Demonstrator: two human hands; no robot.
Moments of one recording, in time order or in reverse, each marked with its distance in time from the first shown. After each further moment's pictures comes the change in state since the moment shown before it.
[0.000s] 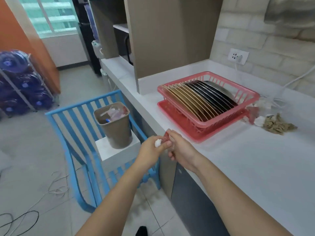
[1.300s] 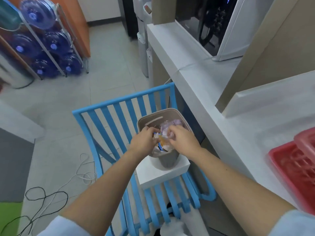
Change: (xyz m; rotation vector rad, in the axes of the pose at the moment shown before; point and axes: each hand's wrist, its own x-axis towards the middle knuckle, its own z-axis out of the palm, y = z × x) left_hand 0.296 -0.233 -0.291 0.687 0.062 -0.292; right_hand 0.432 0.006 0.184 -1.225 -0.068 -0.279
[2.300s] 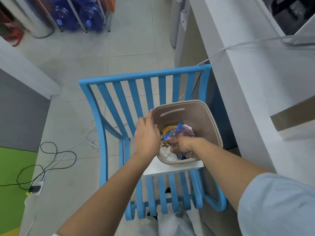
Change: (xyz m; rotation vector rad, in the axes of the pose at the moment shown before) left_hand 0.034 -0.038 0.047 -0.213 0.377 -0.345; right_hand 0.111 0.044 0.098 -0.295 -0.992 0.102
